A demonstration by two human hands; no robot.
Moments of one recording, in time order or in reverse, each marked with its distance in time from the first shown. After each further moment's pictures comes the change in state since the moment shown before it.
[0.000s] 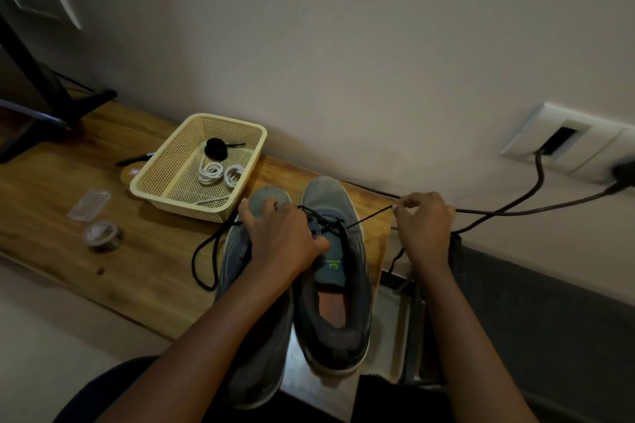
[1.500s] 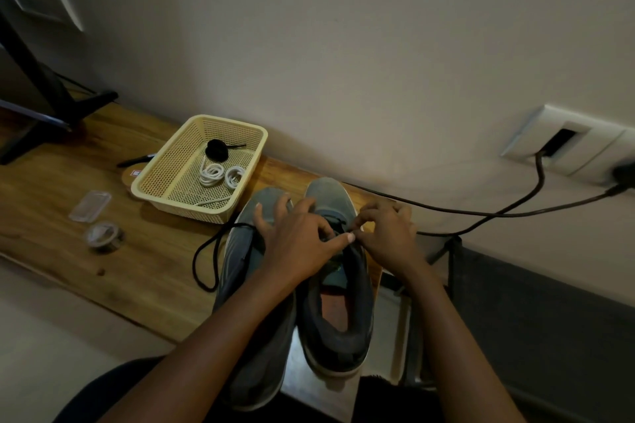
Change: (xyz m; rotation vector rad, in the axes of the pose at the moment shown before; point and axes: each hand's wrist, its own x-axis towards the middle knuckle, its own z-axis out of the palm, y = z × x) left_hand -0.009 0.011 -0.001 -0.215 -0.080 0.105; right_hand -0.014 -0.009 0.013 -0.159 -0.461 -0.266
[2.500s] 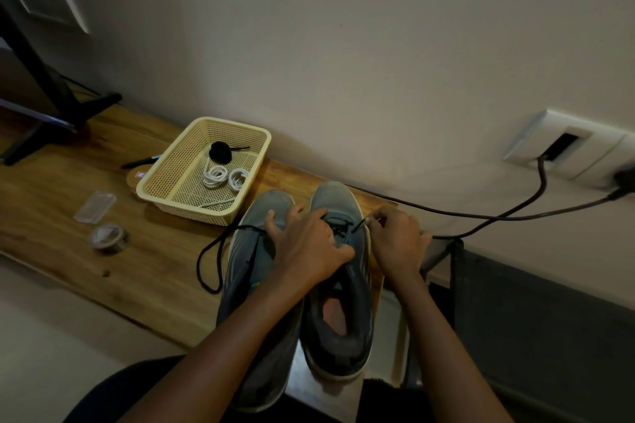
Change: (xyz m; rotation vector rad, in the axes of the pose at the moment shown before) left_hand -0.003 0.011 -0.003 0.023 -0.058 -0.048; right_hand 0.000 -0.007 0.011 0.053 0.302 0.212
